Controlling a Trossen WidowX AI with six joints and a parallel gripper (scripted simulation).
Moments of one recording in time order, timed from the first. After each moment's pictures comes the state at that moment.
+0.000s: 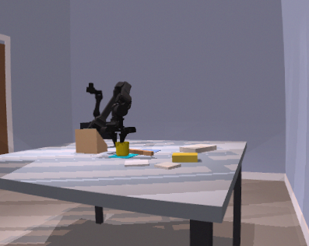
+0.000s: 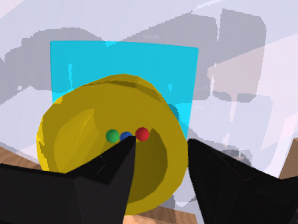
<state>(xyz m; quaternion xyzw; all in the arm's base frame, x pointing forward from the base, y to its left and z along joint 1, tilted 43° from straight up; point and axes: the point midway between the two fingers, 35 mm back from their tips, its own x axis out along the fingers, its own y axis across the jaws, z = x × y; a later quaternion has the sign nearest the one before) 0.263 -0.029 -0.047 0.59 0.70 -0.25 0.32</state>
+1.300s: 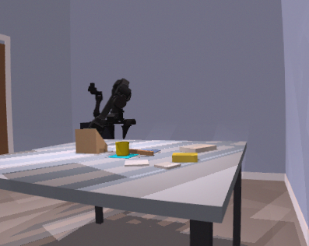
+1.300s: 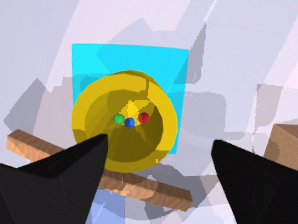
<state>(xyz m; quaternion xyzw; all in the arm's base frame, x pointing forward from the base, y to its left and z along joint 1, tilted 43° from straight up) 0.269 -0.057 -0.018 0.59 0.70 -0.25 0.31</state>
